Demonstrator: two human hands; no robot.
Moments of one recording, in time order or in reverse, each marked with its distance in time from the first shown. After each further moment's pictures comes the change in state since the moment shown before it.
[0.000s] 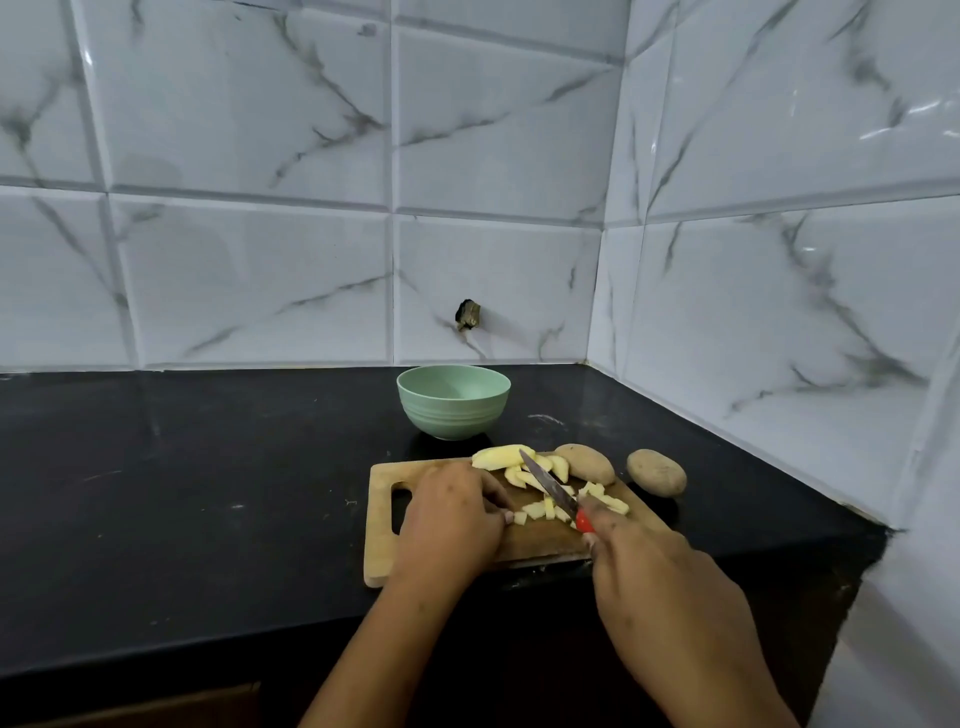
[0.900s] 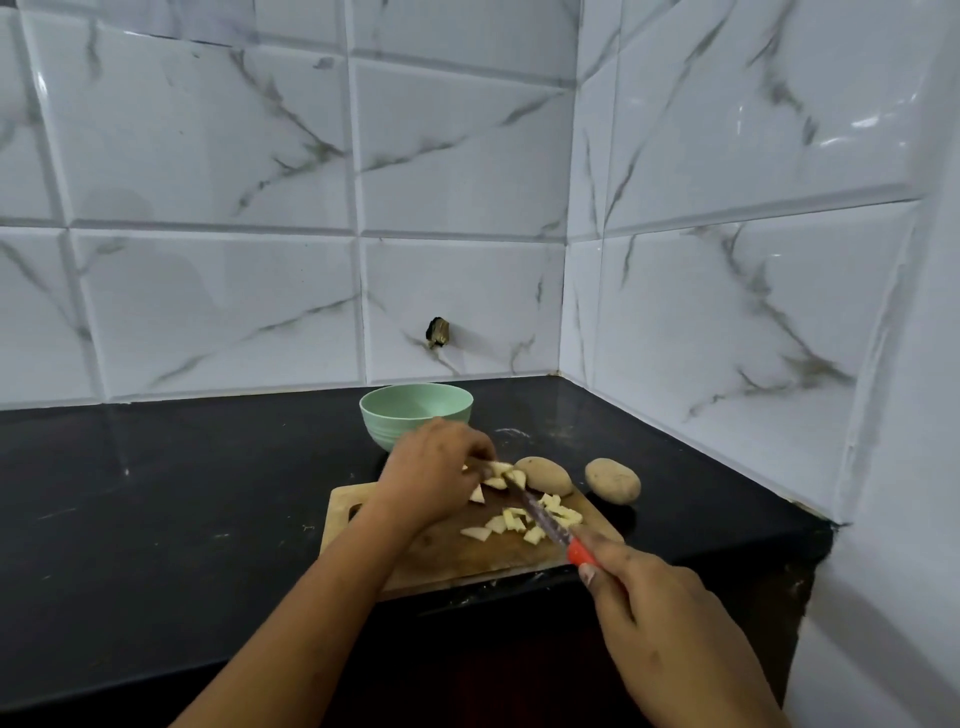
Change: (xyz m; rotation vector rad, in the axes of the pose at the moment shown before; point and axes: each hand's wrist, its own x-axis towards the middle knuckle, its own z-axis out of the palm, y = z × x) left_hand 0.056 0.014 -0.005 0.319 -0.008 0.365; right_hand -0.015 0.031 -0.023 0.296 -0.093 0.094
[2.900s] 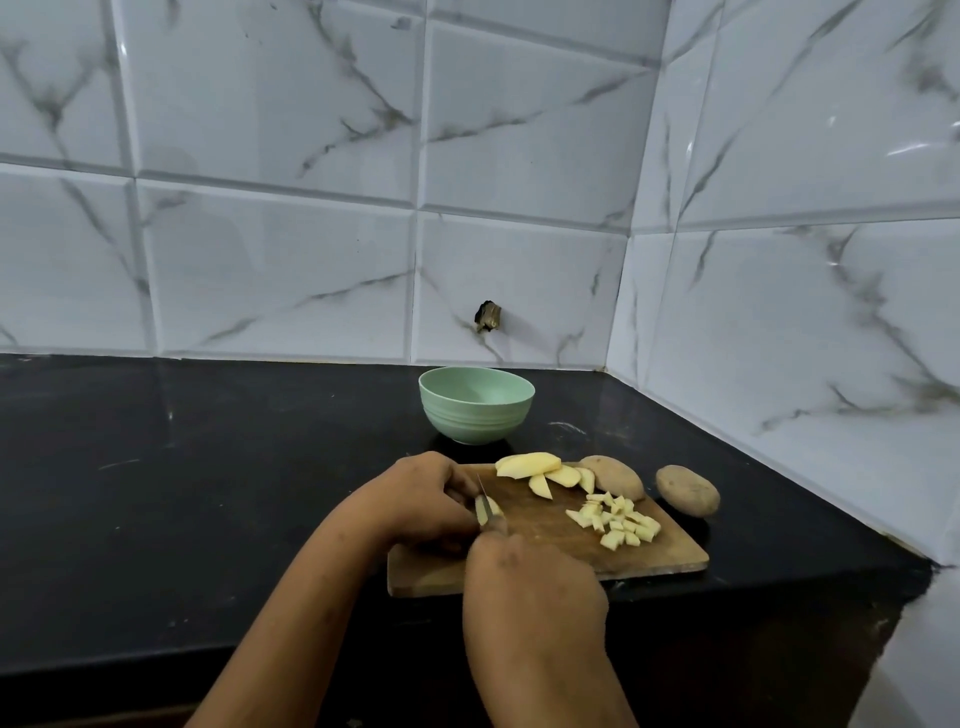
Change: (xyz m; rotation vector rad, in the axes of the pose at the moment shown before) left_hand -0.050 -0.047 -0.032 -0.577 -0.433 -0.436; right_hand 0.035 -0.102 0.085 -0.461 -0.228 -0.060
